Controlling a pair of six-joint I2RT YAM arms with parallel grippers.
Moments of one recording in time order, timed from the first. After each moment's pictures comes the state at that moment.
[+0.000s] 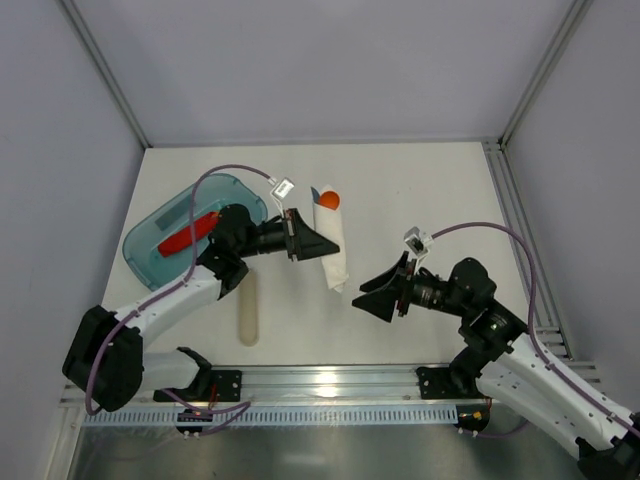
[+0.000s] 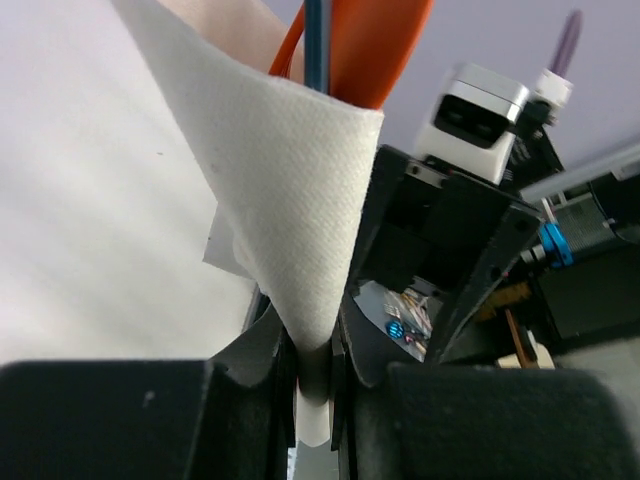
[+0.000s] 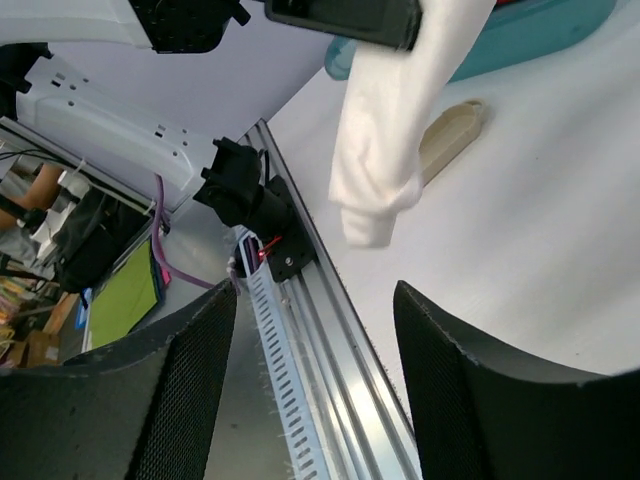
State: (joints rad) left arm -0.61 1.27 0.72 0.62 0.81 -0.96; right arm 0.68 0.60 0.47 0.06 -0.58 0.61
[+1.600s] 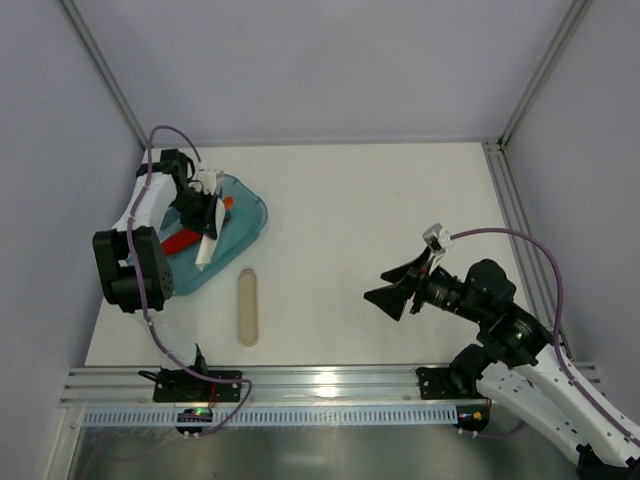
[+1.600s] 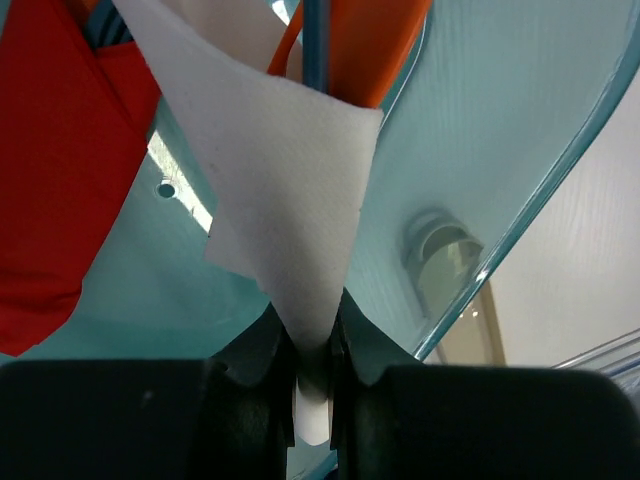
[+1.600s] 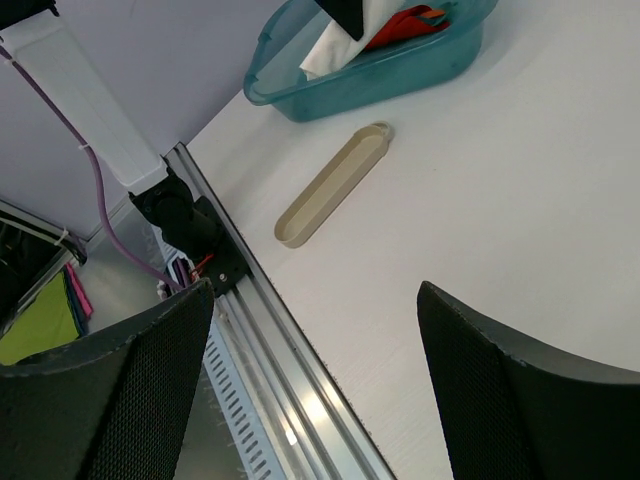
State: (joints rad) left arm 0.09 1.83 1.53 -1.04 0.34 0.32; right arm 0.68 0.48 0.62 -0.28 -0.37 0.47
